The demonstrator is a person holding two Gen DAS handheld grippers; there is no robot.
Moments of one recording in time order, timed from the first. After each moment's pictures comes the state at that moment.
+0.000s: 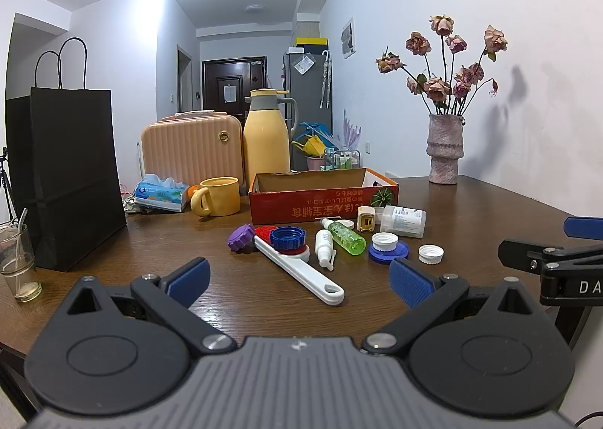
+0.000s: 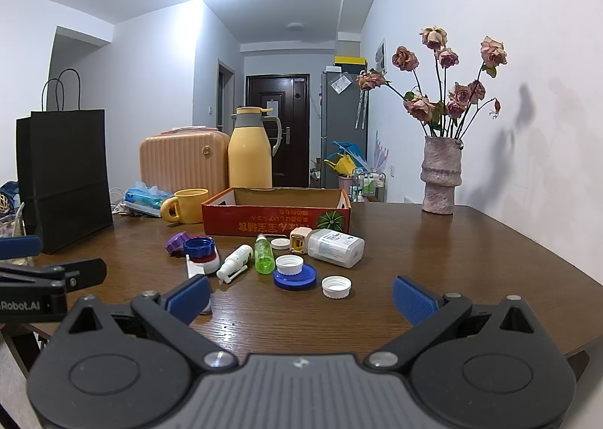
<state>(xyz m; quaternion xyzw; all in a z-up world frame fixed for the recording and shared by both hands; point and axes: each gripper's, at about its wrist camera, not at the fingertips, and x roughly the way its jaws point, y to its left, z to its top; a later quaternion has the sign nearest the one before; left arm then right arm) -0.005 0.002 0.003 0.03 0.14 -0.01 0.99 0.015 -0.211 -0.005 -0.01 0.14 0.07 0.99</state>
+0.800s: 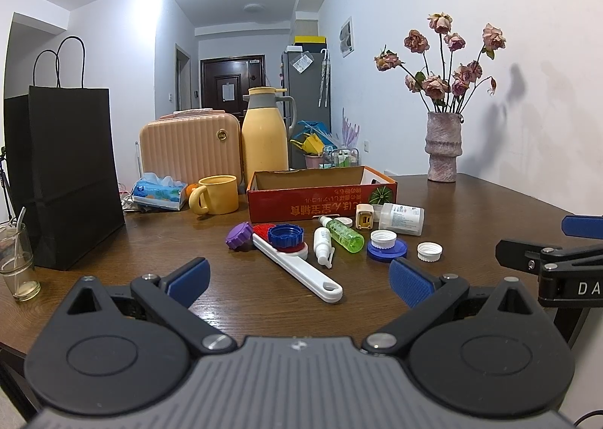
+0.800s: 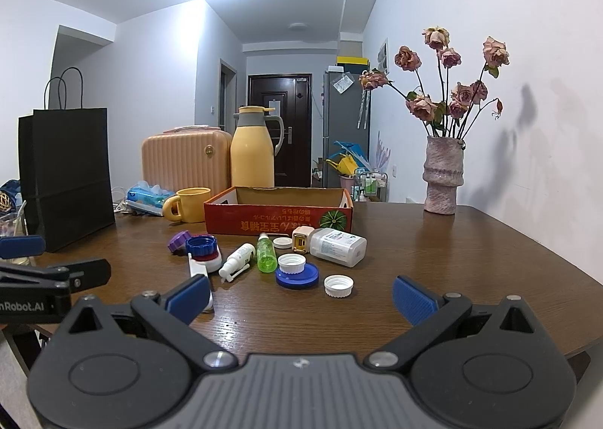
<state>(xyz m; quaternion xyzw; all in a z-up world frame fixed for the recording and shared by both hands) -0.004 0.001 0.003 0.03 0.14 -0.01 0.99 0.014 -0.210 -0.003 -0.01 0.14 0.07 0.99</state>
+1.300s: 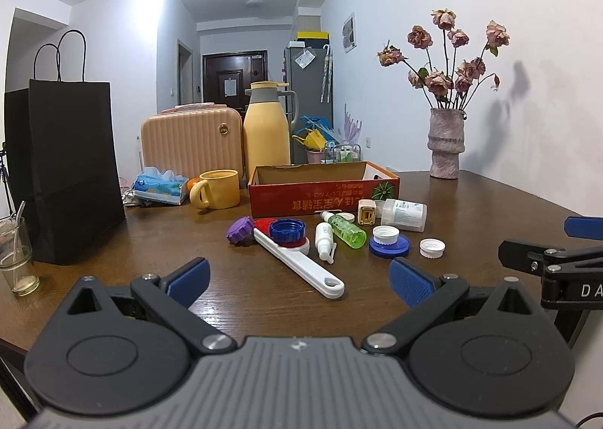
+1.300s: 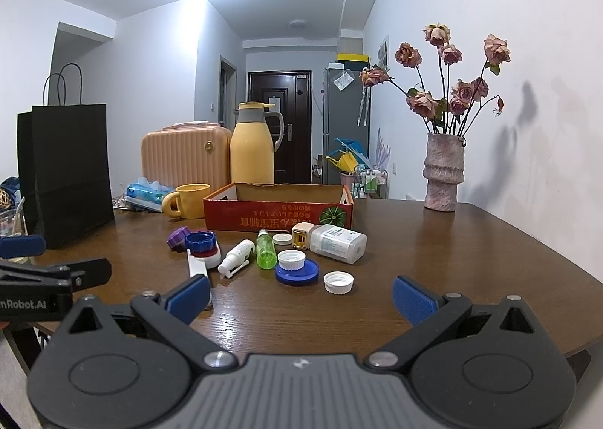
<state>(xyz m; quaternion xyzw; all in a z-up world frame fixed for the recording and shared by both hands) 0.000 0.001 -0.003 0.02 0.15 0.00 0.99 0.015 -0.202 -0.008 -0.01 0.15 0.07 0.99</state>
